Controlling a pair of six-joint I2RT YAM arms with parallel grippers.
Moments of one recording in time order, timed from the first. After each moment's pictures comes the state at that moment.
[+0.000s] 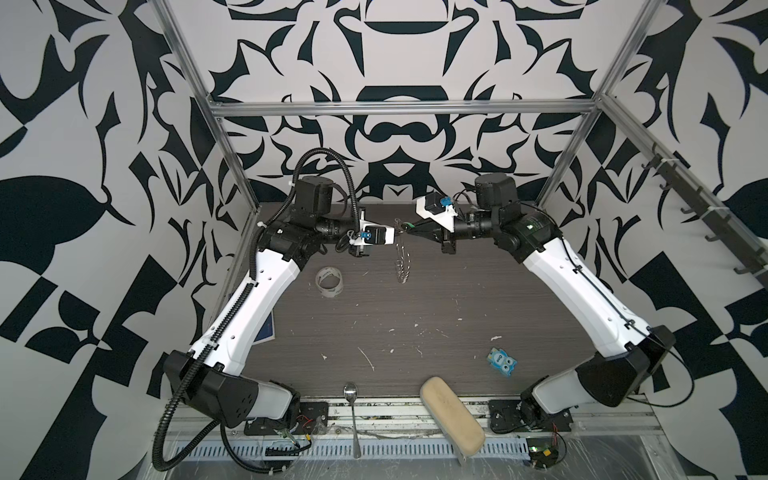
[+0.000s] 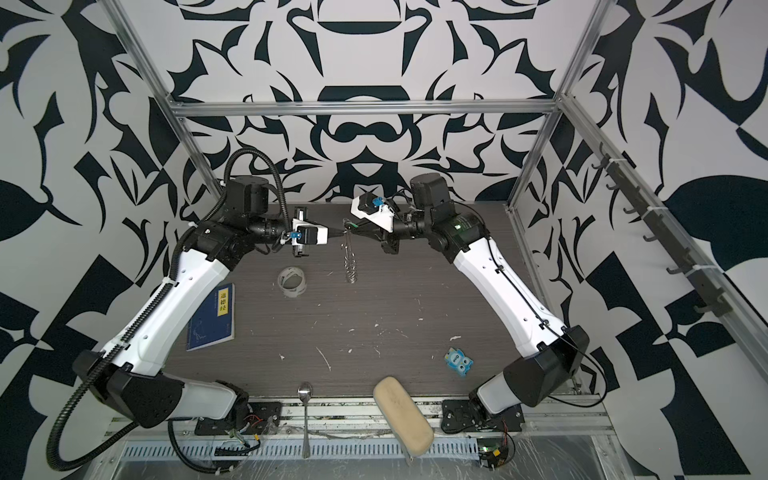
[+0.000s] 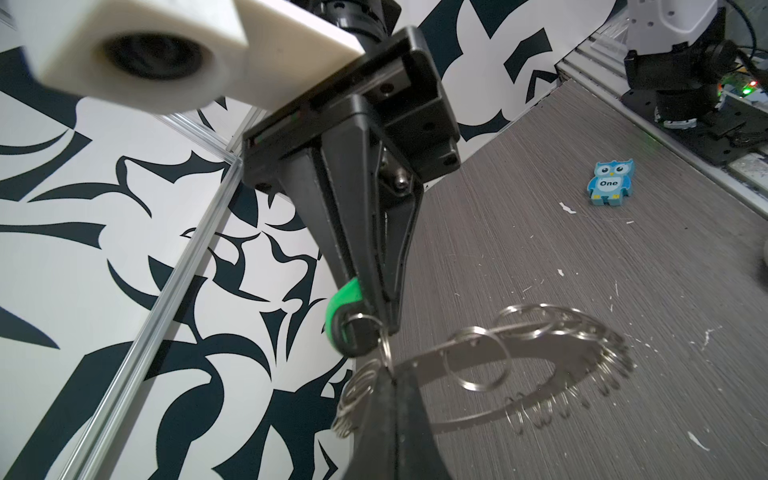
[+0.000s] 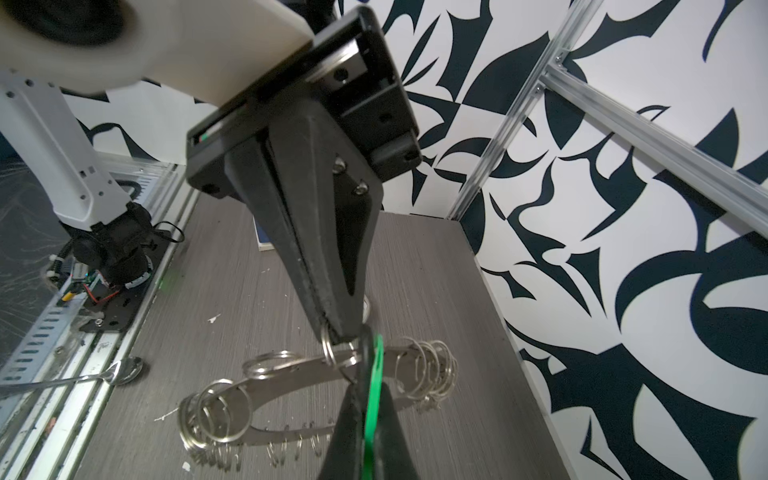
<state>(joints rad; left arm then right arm) -0.44 1.41 1.57 -0.65 0.92 1.23 0.52 1.52 1.72 -0.69 -0.80 -0.65</state>
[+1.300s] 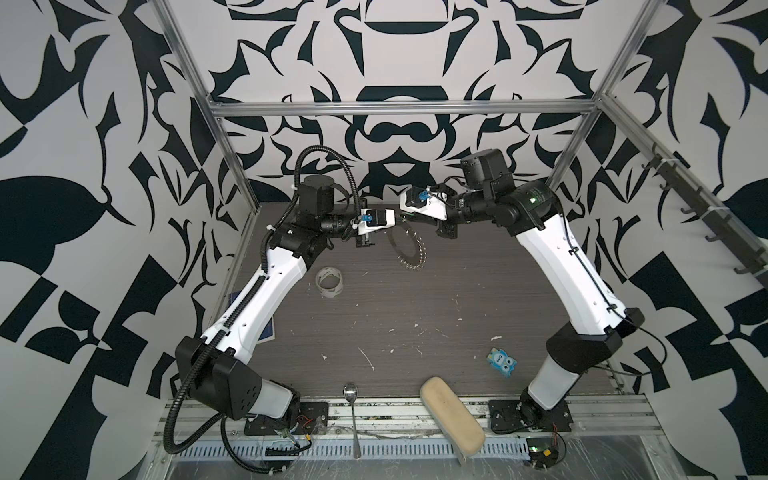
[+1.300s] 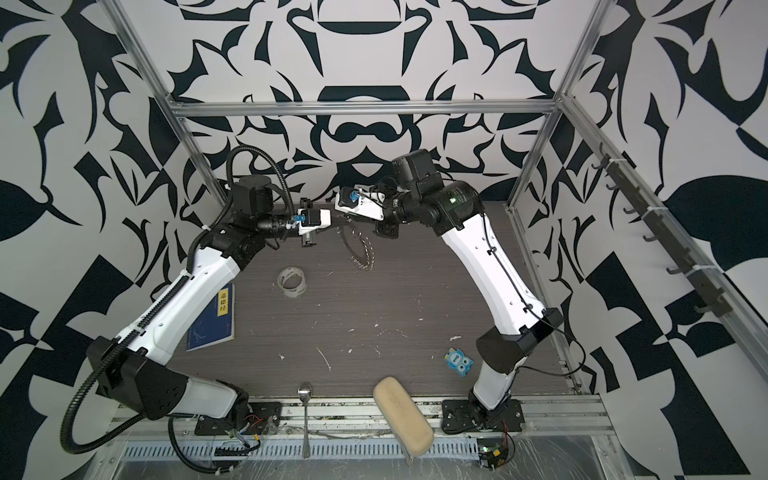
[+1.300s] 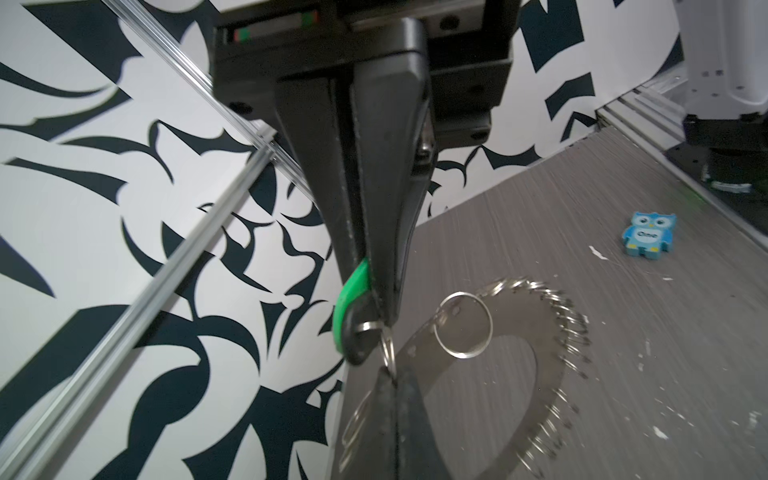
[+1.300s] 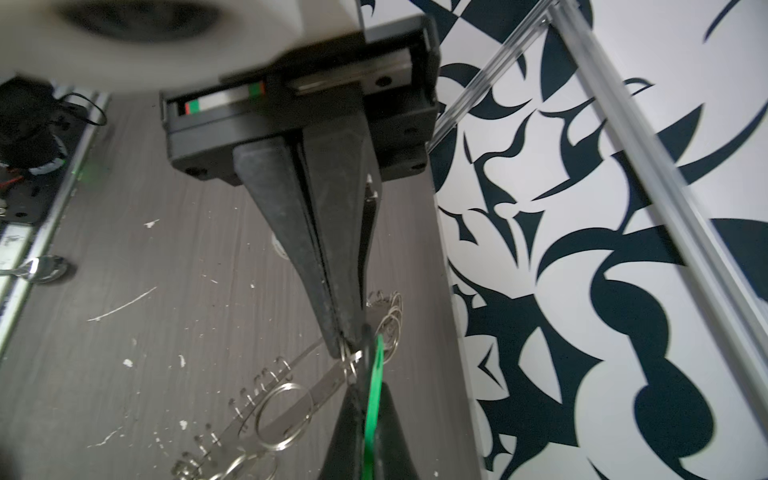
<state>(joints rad) -0.43 1.46 1.47 -0.26 0.95 0.90 0.60 1.73 2.25 -1.13 -0.45 -0.92</state>
